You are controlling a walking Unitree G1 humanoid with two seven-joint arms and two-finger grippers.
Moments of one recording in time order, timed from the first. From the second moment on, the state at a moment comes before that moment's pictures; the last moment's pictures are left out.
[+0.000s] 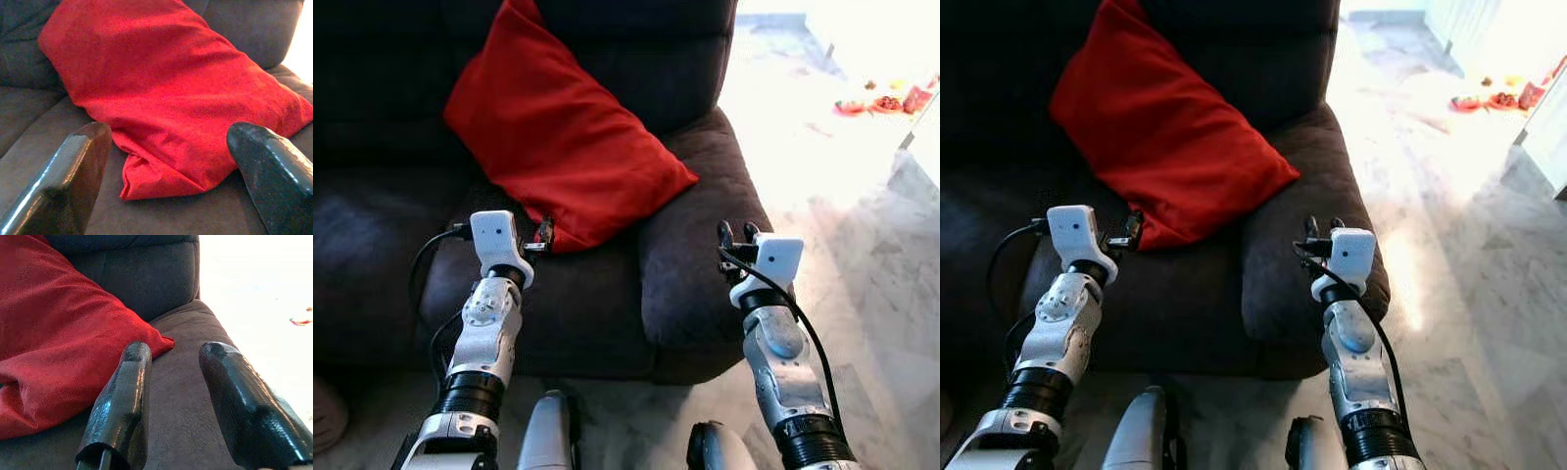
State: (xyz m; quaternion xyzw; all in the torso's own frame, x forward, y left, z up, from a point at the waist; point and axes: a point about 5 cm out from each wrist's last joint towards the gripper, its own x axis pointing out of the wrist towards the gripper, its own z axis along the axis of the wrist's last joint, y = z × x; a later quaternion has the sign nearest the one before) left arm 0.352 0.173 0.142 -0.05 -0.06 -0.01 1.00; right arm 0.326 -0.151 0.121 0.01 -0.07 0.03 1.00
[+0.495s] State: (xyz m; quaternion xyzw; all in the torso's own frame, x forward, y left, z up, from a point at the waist) left arm 0.348 0.160 0.130 -0.05 -0.05 -0.02 1.00; right arm 0.325 -0.149 0.121 0.00 -0.07 0.03 1.00
